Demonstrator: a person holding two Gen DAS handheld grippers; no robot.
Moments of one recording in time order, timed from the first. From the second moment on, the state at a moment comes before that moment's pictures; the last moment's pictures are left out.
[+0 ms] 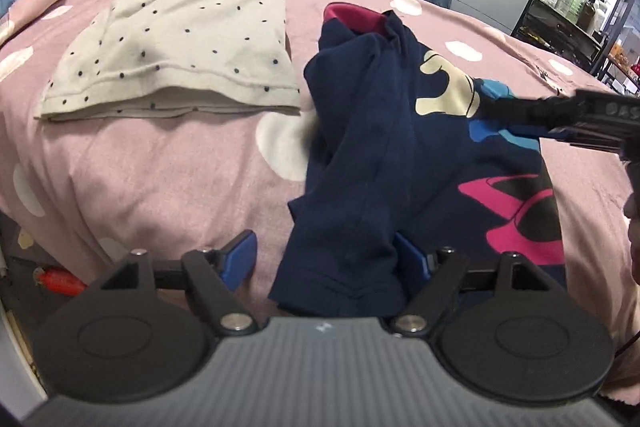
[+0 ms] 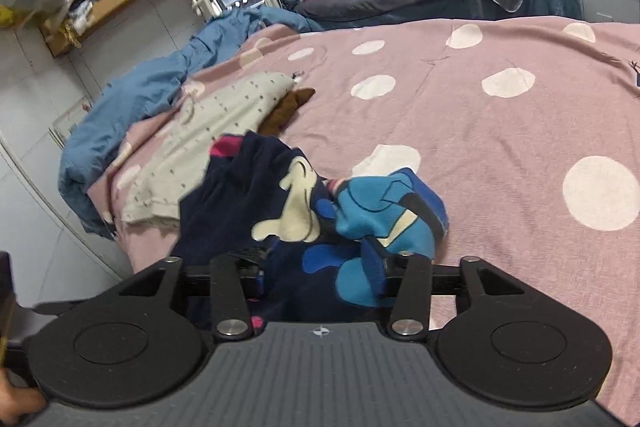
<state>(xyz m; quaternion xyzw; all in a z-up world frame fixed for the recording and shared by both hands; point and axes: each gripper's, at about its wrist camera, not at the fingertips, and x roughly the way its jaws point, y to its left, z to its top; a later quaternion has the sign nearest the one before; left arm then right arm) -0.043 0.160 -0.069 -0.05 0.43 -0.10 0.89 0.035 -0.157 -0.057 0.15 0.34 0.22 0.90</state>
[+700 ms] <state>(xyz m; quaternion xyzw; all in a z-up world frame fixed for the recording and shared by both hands) -0.055 0.195 -0.090 -0.18 0.40 -0.31 0.84 -0.001 -0.217 -0.076 0.28 0.39 0.21 0.85</state>
